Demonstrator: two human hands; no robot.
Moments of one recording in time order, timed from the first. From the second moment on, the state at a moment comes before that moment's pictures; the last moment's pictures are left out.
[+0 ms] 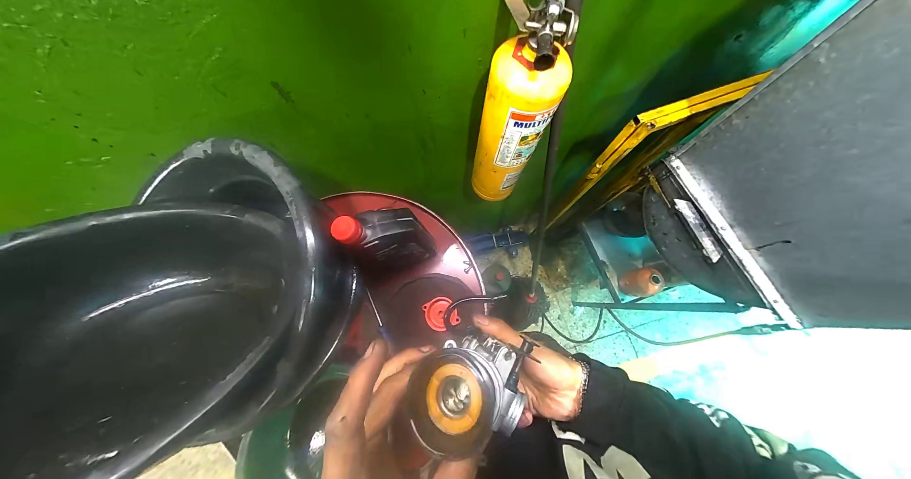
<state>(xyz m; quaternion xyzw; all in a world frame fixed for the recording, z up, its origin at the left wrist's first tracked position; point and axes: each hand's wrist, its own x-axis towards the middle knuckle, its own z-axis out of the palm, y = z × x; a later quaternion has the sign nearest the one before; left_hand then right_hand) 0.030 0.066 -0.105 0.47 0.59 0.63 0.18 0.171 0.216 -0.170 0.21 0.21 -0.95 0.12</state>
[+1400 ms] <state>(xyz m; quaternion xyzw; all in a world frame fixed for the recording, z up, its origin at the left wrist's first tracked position) 0.020 0.053 -0.120 0.48 0.62 0.59 0.17 0.169 0.217 -0.166 0.25 0.23 -0.94 0.08</state>
